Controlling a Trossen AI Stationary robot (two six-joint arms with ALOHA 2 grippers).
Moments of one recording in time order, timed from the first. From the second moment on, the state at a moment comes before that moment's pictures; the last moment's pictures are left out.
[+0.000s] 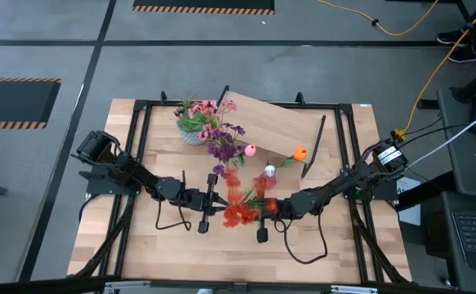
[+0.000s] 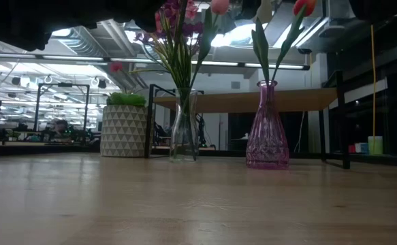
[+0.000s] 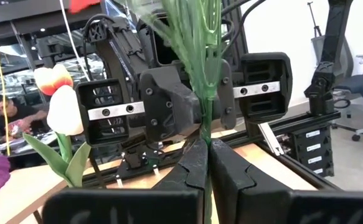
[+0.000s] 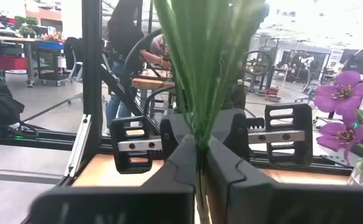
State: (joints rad) left arm -0.38 1.67 0.55 1.30 -0.23 0.26; right arm 0.46 1.77 0.86 1.04 0.44 -0.14
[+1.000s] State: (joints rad) left arm -0.66 1.39 0.55 0.80 -0.63 0.28; right arm 0.59 1.65 0.86 0.86 0.73 -0.17
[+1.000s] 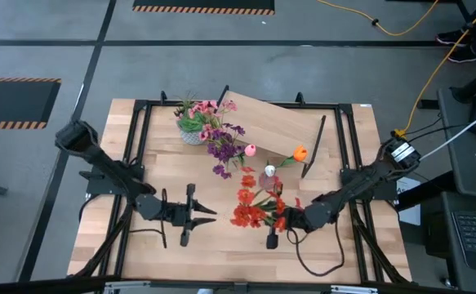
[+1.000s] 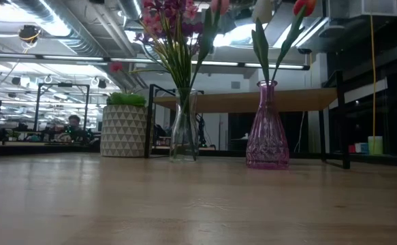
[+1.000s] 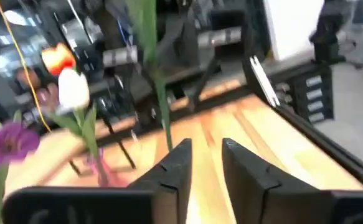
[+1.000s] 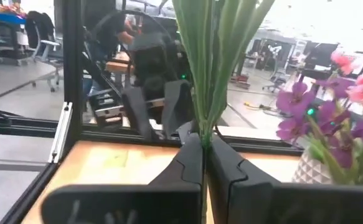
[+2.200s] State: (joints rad) left arm -0.58 1.21 0.55 0.40 -0.50 0.09; right arm 0.68 1.44 0.83 0.48 1.29 -0.01
